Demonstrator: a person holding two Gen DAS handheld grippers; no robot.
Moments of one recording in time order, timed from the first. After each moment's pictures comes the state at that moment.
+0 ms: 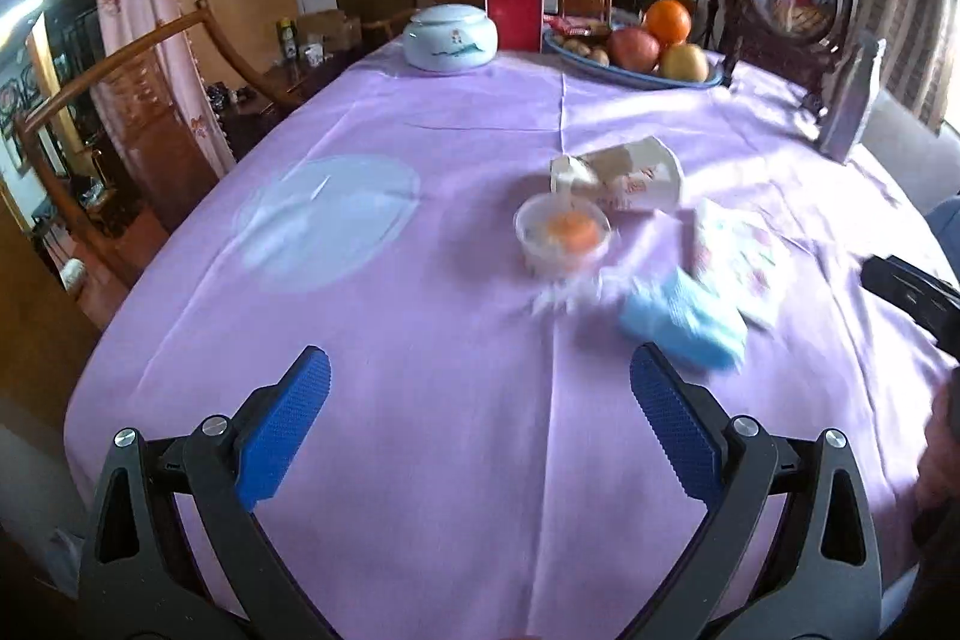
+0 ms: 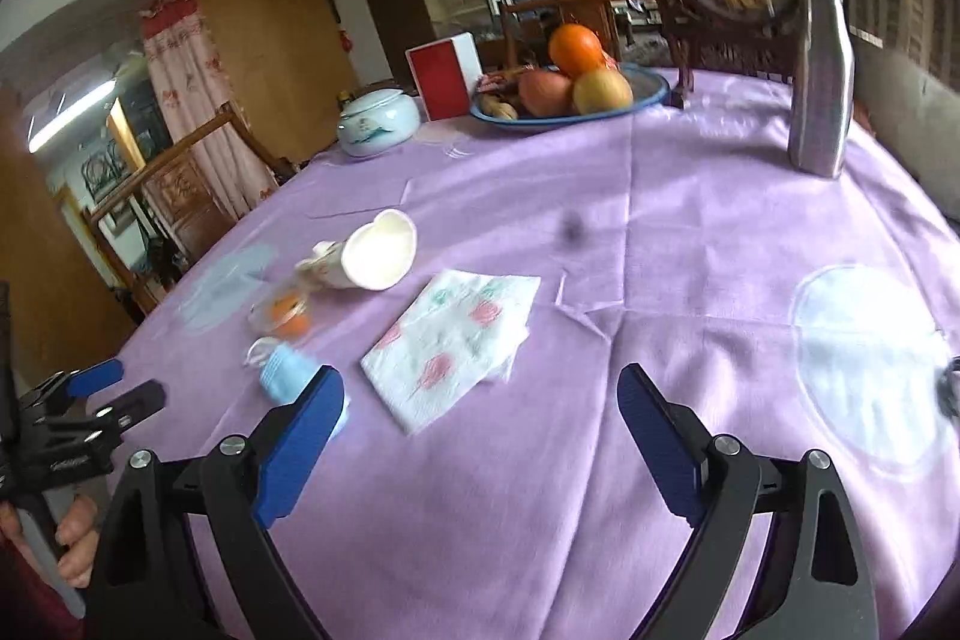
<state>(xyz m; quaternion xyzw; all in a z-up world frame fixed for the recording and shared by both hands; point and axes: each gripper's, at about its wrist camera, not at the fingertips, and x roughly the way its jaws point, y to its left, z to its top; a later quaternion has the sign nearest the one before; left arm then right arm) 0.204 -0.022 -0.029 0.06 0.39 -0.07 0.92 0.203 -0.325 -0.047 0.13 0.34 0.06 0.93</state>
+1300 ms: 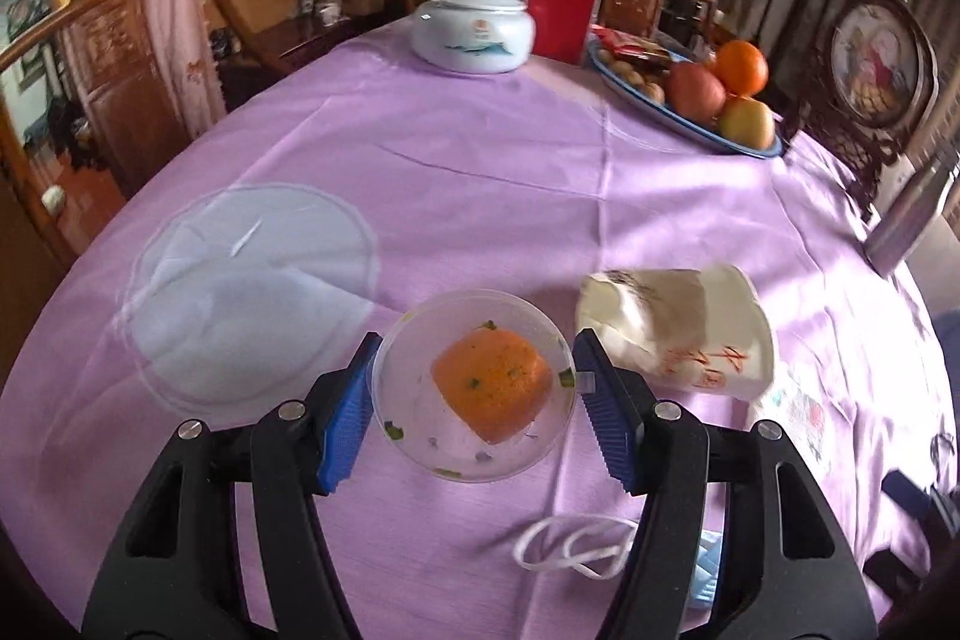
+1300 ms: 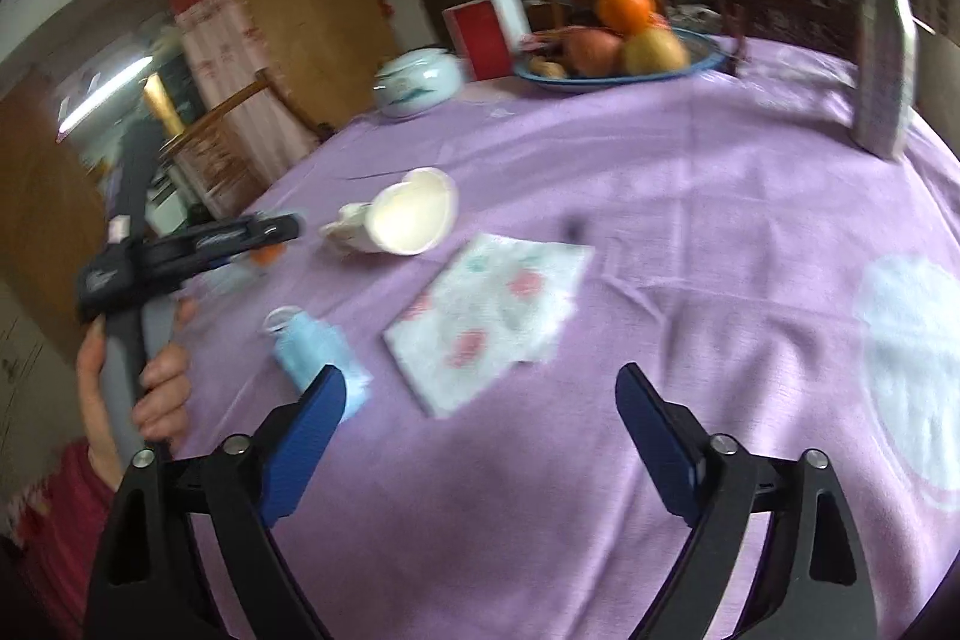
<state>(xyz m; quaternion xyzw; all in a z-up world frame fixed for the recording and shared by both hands) 0.316 -0.023 -0.048 -0.04 0.41 -0.06 0.91 0.219 -0.310 -0.060 0.12 0.37 0.13 0.91</state>
